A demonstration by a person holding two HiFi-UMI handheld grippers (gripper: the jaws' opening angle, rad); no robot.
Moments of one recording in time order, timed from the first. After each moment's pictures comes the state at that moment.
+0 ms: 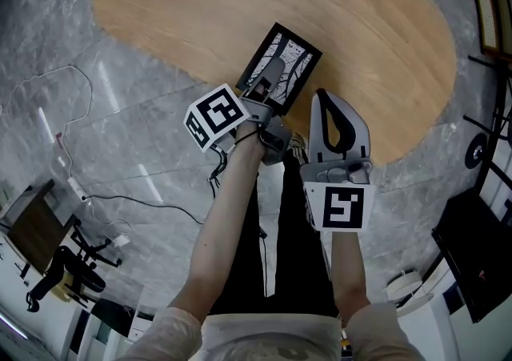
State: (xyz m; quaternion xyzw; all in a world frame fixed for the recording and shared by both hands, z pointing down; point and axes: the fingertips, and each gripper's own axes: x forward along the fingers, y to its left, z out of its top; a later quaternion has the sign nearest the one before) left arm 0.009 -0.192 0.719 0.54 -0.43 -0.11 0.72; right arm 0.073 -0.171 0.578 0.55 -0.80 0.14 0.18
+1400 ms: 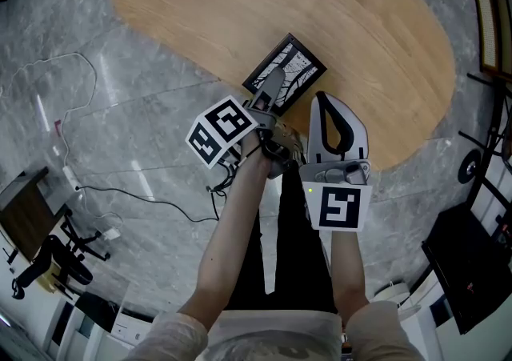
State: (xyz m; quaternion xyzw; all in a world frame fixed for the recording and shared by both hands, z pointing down) left arm -0.031 -0.156 0.715 0.45 -0.54 -0.05 0.71; right arm 0.054 -0.174 0.563 0.53 -0.82 0.12 0.19
